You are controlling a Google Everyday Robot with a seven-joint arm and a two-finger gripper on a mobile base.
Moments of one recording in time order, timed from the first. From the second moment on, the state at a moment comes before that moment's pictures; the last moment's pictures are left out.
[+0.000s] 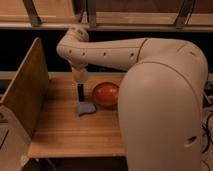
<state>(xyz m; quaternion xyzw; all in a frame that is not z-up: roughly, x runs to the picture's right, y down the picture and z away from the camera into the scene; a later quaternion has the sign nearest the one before) -0.124 -0.111 0.764 -0.10 -0.01 0.25 0.96</state>
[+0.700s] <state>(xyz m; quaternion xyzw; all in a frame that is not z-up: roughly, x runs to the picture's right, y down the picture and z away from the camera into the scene) -0.124 -0.095 0.792 -0.13 -0.04 0.28 0.95</state>
